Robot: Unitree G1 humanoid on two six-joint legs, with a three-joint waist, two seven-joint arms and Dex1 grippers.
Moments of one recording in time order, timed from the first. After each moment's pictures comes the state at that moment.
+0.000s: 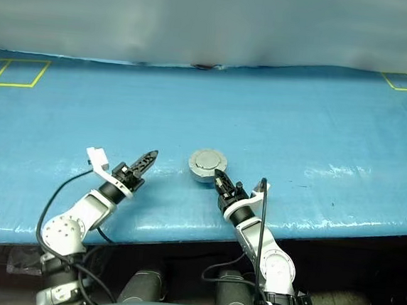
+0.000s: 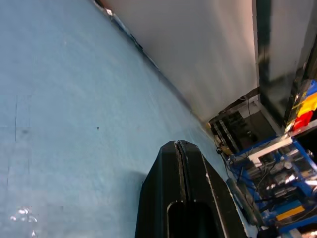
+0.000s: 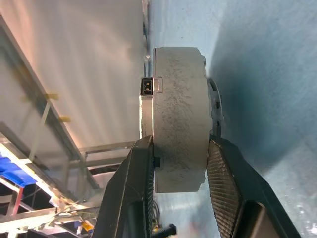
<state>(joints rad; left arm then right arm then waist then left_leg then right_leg) -0.08 -0.06 0.44 -0.14 -1.00 0.89 -0.34 0.02 0.06 -0.03 -0.07 1.54 0.55 -0.08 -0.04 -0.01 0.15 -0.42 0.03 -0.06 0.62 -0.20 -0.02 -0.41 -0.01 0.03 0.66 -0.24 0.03</state>
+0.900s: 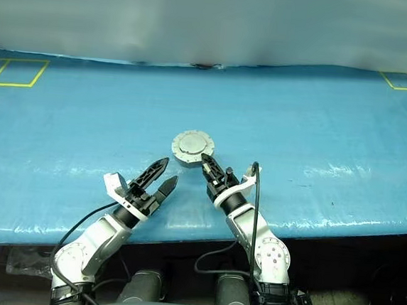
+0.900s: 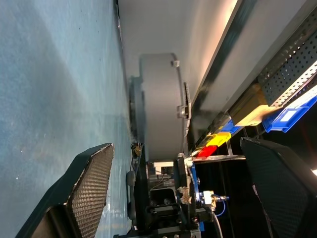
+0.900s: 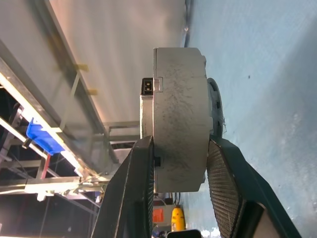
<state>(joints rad) 0.07 -0.08 0.27 -0.09 -1.55 0.90 -0.18 -0.06 0.06 0.05 -0.15 1.60 0.57 -0.14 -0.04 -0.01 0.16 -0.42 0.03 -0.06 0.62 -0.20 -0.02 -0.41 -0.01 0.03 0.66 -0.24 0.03</state>
